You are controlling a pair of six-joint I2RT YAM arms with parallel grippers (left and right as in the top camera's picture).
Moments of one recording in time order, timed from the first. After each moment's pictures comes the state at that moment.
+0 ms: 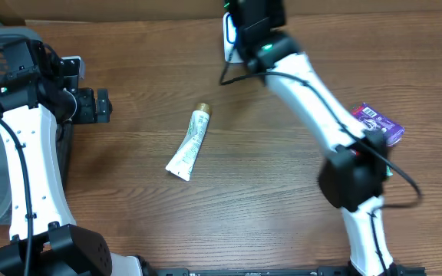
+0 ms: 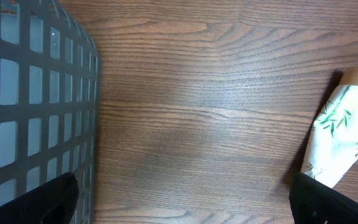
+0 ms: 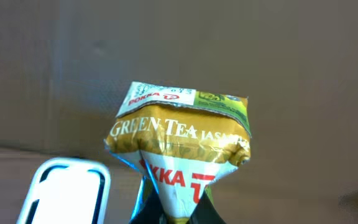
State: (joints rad) left arm 0.32 1.63 1.62 -1.16 0.07 0.22; right arm 0.54 2.26 2.19 -0.36 0.74 -0.13
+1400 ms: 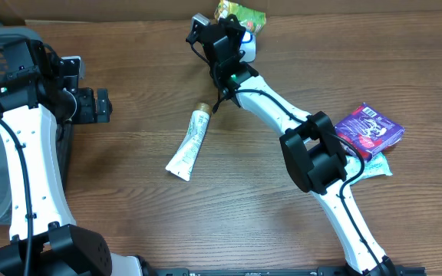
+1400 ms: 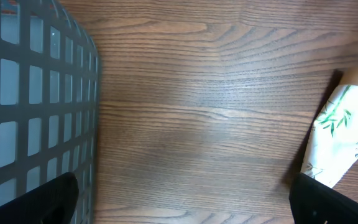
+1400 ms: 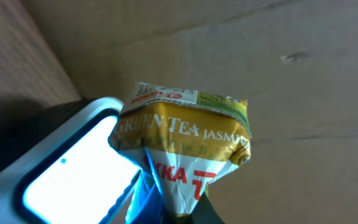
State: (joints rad) left arm 0.32 1.63 1.62 -1.16 0.07 0.22; right arm 0.59 2.59 2.19 0.06 0.73 -1.05
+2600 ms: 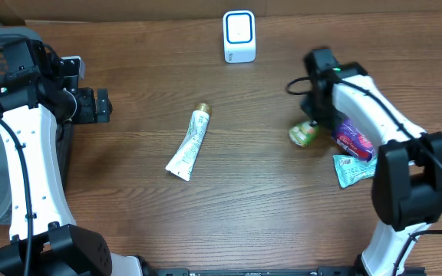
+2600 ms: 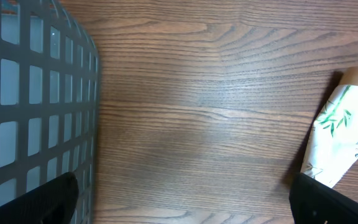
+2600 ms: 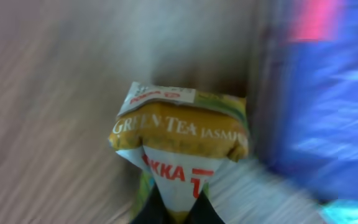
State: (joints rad) left arm 0.32 1.63 1.62 -1.16 0.07 0.22; right arm 0.21 1.98 1.48 -0.95 0.16 1.06
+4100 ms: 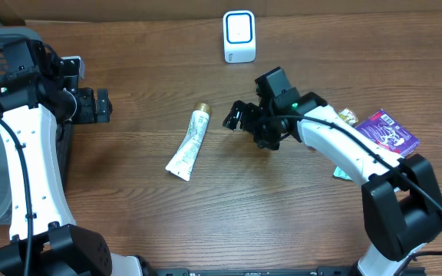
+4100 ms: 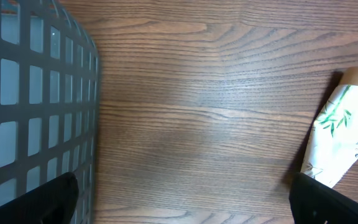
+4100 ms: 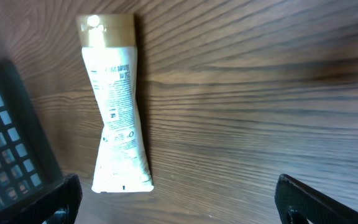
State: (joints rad) left arm 0.32 1.63 1.62 -1.16 0.07 0.22; right arm 0.52 1.86 1.31 -0.55 -0.42 0.88
